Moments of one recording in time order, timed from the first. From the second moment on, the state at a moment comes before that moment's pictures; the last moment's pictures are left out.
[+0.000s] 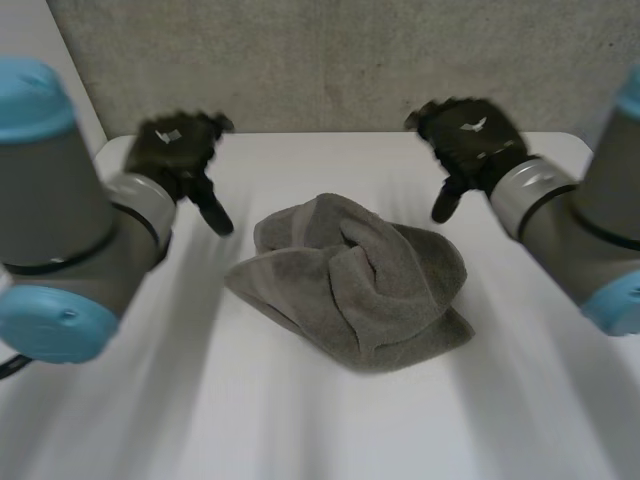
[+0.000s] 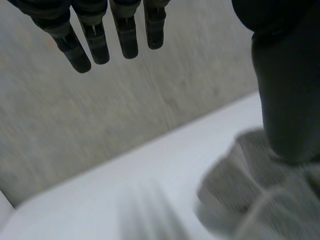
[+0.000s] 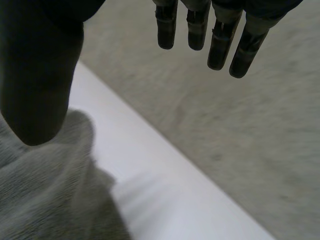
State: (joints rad) left arm 4.20 -1.92 -1.28 3.07 -1.72 3.22; right arm 1.99 -1.18 1.25 0.03 1.41 2.82; left_hand 0.26 0.27 0.25 0.27 0.26; right_hand 0.23 0.25 0.24 0.25 0.06
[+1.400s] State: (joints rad) left arm 4.17 -1.85 -1.61 3.08 -1.71 3.29; right arm 2.06 -1.25 1.23 0.46 1.21 2.65; left_hand 1.42 1.48 1.54 1.50 1.48; right_hand 0.23 0.24 0.24 0.25 0.06
